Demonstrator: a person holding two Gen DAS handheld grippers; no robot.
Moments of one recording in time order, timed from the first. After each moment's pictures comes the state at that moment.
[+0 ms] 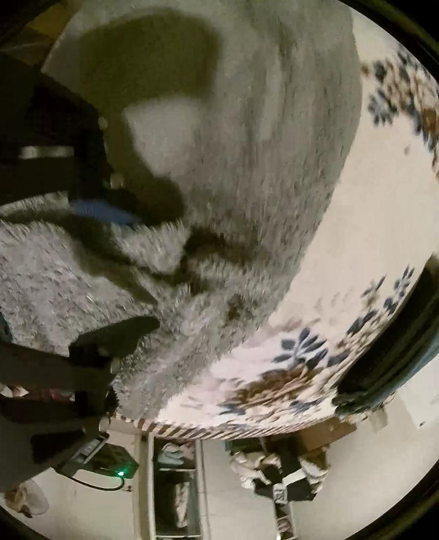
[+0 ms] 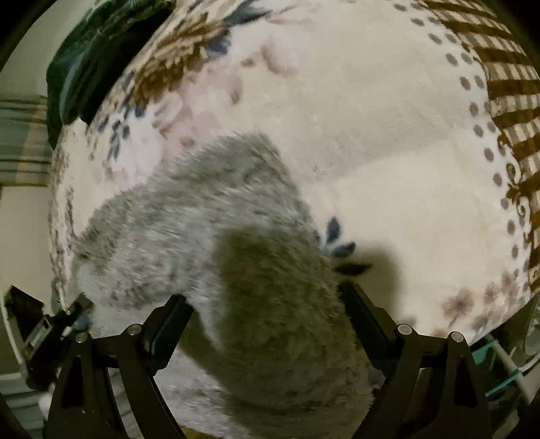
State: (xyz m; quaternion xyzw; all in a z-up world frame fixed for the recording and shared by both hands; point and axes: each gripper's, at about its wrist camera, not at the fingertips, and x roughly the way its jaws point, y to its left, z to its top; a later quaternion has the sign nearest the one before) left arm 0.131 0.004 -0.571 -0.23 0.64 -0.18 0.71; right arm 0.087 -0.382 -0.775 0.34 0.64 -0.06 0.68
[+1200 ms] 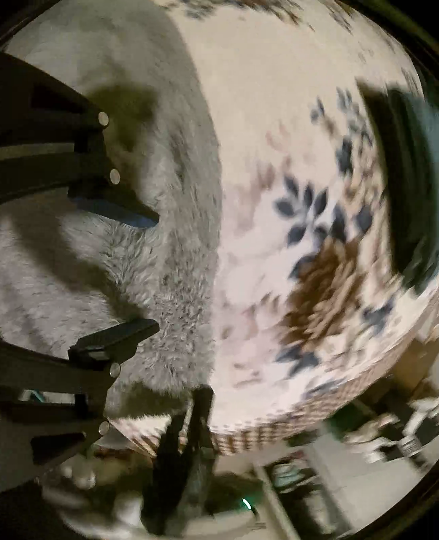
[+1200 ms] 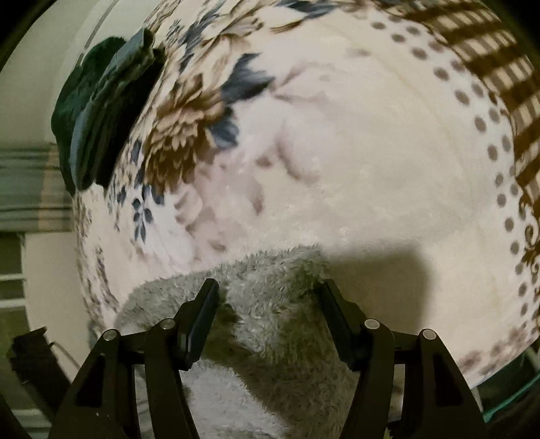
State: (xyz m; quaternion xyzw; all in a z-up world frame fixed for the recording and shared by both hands) left arm 0.154 -0.142 -0.542 0.04 0.63 -0.28 0.72; right arm 0.146 -0.423 -0.768 0.42 0.59 -0.07 0.68
